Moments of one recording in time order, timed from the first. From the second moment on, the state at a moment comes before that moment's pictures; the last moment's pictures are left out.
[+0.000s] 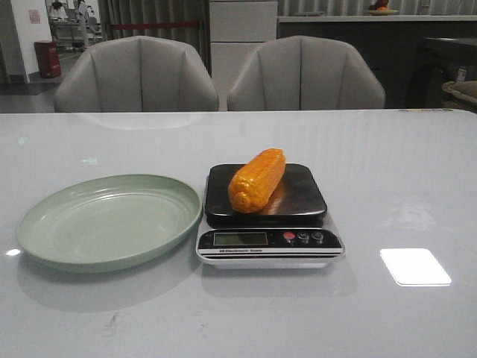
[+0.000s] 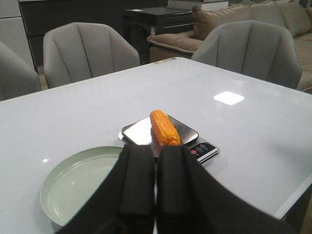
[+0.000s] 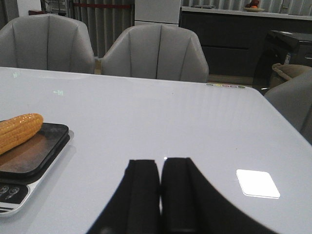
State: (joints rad) left arm -0.66 0.06 -0.39 -0.06 0.51 0.04; right arm 0.04 -0.01 0.02 0.04 0.06 -0.04
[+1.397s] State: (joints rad) left arm -0.66 0.06 -0.39 -0.06 0.51 0.05; right arm 0.15 0.32 -0.31 0.07 0.27 -0.04
